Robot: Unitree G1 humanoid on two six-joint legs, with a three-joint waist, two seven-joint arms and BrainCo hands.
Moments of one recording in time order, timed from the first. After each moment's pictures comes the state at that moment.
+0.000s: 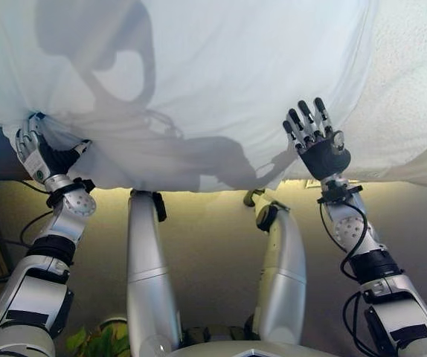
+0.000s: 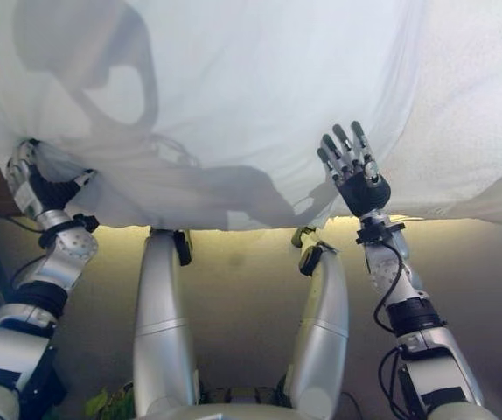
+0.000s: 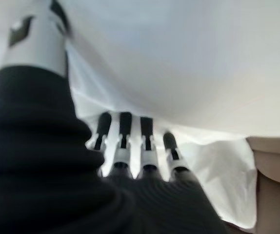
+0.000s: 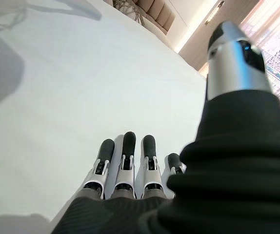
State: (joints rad) left arm -0.57 0.71 -0.30 0.82 0.09 -0.18 0.93; right arm -0.40 -0.49 0.16 0.32 1.37 -0.14 0.51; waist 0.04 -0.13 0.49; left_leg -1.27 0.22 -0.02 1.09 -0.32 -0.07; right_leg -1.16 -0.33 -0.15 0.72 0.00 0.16
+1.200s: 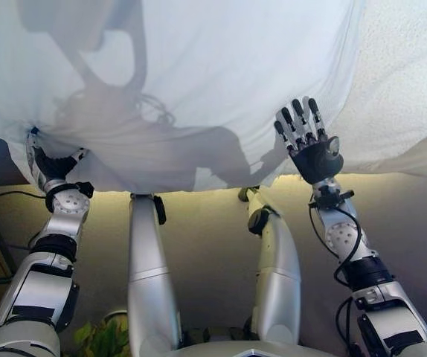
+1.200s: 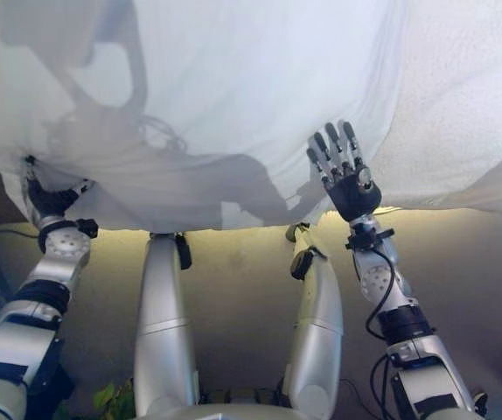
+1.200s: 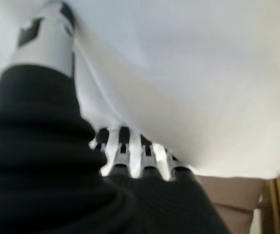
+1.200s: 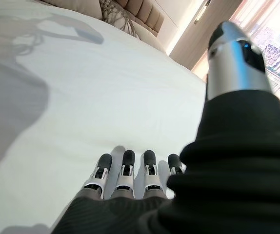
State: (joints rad) left arm -0.60 0.65 -0.23 0.99 -0.23 -0.23 0.60; right arm -0.35 -0.43 0.17 0.26 1.37 -0.17 0.52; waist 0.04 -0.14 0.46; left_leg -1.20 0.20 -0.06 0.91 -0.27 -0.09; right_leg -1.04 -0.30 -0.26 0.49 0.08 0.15
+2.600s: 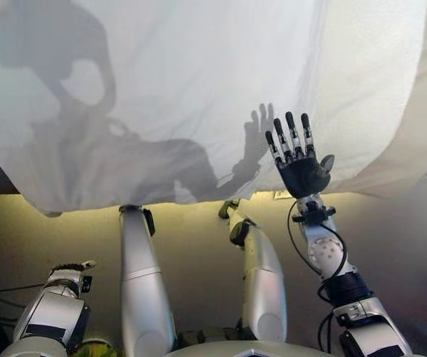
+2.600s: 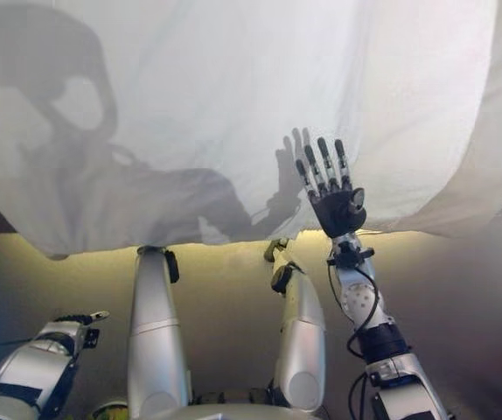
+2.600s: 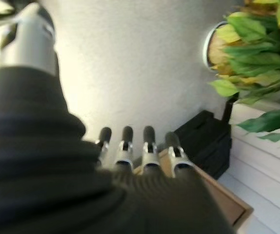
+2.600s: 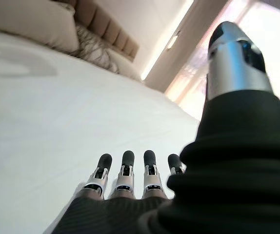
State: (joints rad) left arm -0.45 0.55 -0.21 1.42 -0.25 0.27 0.28; right arm -0.26 -0.28 0.17 0.20 1.40 -0.17 0.58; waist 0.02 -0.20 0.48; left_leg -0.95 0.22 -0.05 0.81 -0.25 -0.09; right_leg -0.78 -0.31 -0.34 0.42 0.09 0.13
